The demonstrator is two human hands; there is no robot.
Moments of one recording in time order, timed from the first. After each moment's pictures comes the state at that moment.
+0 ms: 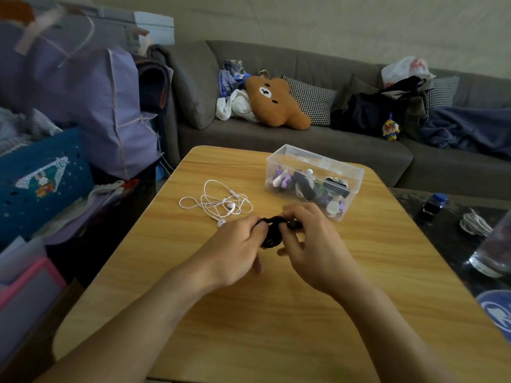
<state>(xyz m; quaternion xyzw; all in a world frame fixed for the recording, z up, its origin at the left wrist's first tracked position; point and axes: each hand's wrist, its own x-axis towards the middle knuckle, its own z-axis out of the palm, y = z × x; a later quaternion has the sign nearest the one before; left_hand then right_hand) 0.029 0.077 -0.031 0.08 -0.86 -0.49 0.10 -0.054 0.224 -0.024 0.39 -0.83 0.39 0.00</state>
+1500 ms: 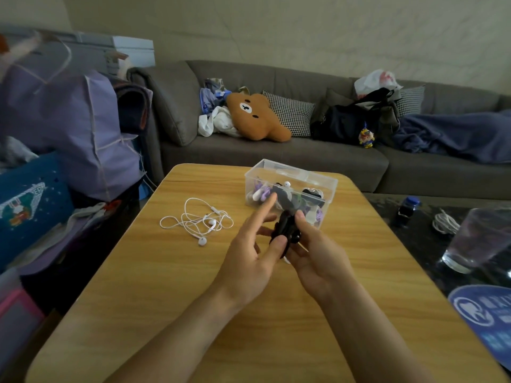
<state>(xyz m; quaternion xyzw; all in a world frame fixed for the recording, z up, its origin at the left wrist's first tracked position) 0.002 0.125 -0.037 0.00 -0.77 -0.58 0.27 -0.065 0.234 -0.014 -0.05 -0.47 0.85 -0.23</state>
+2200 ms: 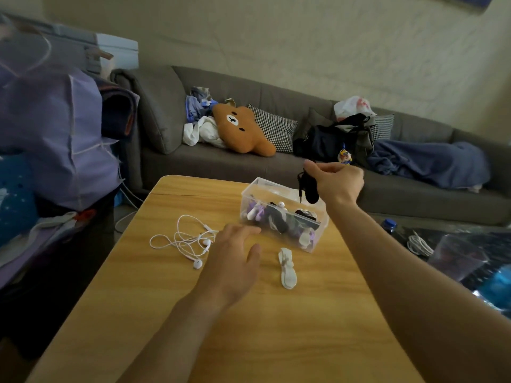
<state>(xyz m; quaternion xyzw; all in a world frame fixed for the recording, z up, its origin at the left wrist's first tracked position) -0.017 0.078 -0.032 0.08 -0.87 -0.43 0.24 -0.188 0.199 0.073 0.05 -0.80 0.57 0.19</state>
